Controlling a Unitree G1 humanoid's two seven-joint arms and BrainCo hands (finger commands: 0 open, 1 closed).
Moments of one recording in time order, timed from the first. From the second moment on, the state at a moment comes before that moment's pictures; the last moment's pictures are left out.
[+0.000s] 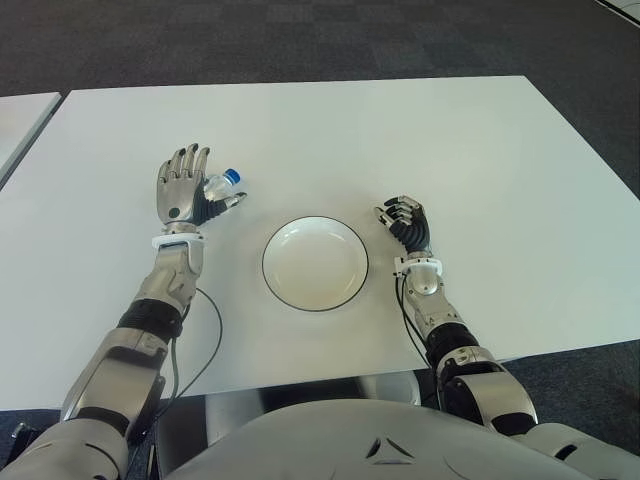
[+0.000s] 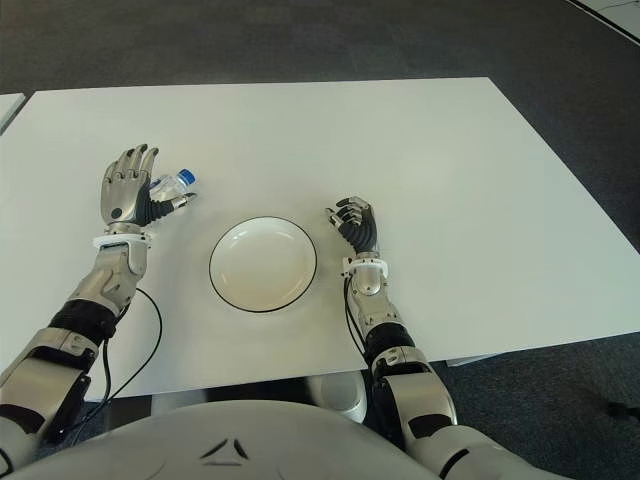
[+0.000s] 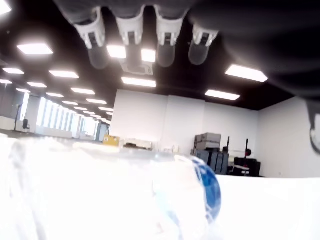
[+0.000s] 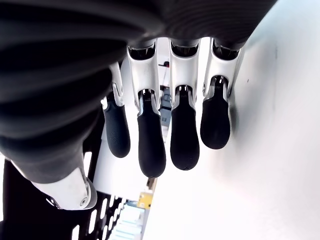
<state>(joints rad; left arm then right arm) -0.31 0.44 -0.24 0.64 0.85 0.06 0.61 -0.31 -0.06 0.02 0.85 -0.20 -0.49 -0.29</state>
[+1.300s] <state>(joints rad) -0.53 0.45 -0.43 1.04 0.78 -0.08 0.44 -0.31 -0.06 0.02 0.85 -0.20 -0.50 -0.29</state>
